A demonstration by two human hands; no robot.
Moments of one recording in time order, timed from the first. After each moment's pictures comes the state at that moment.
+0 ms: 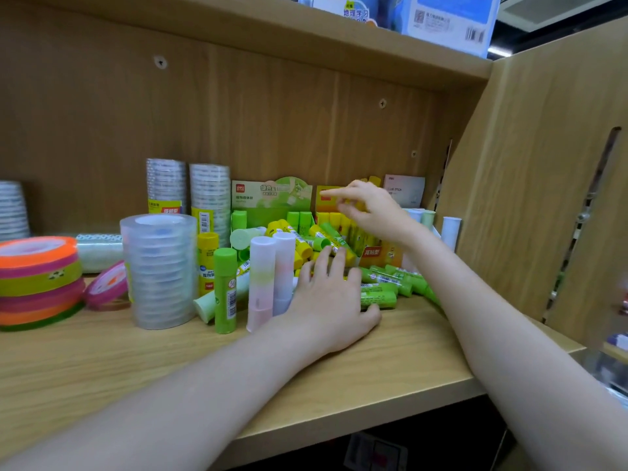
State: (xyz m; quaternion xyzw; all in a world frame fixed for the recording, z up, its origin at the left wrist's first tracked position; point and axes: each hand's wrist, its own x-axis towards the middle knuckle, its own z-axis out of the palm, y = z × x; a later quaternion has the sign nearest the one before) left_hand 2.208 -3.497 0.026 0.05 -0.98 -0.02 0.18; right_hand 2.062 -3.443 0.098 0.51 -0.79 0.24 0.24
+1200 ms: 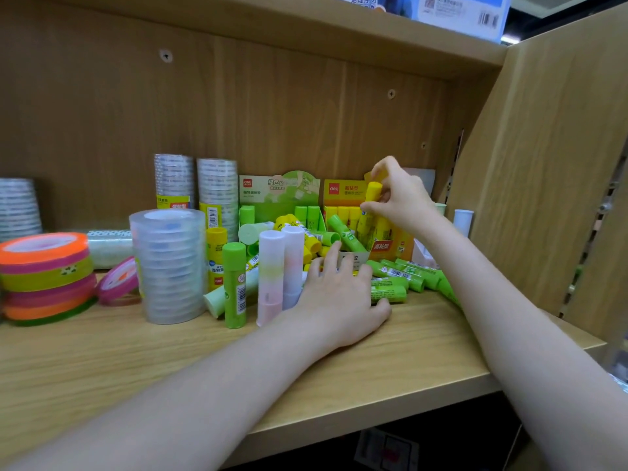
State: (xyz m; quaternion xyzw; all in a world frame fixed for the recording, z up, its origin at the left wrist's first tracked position) left_hand 2.206 -3.498 0.025 0.04 -0.98 -0.02 0.17; right_hand 2.063 -3.427 0.101 0.39 -0.82 0.32 0.25
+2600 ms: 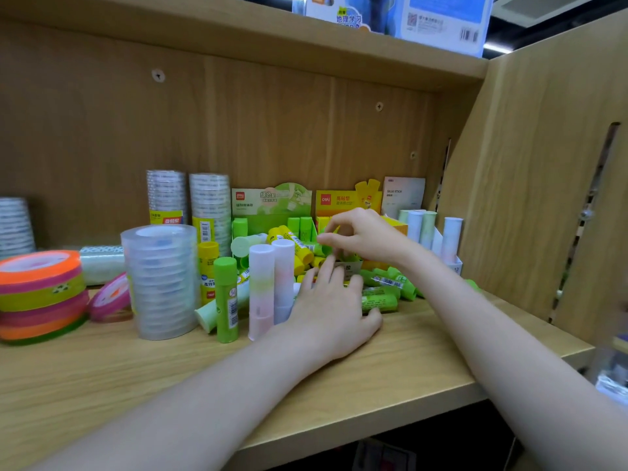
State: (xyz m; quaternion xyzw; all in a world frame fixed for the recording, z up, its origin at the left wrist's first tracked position) left_hand 2.204 -3.499 0.022 0.03 -0.98 0.00 0.20; right_hand 2.088 -3.442 0.084 0.50 -0.82 0.26 0.12
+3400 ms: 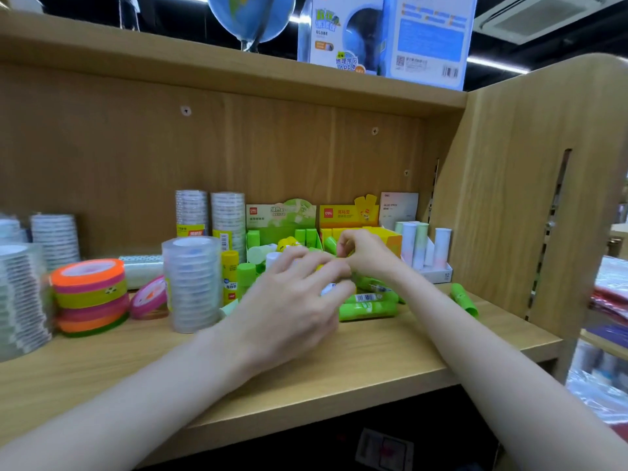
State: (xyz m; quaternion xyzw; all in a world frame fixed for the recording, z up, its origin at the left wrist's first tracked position) left_hand 2.287 -3.526 0.053 -0.16 -0.87 0.19 0.42; right_hand 2.109 -3.439 0.075 0.40 -0.85 0.32 0.09
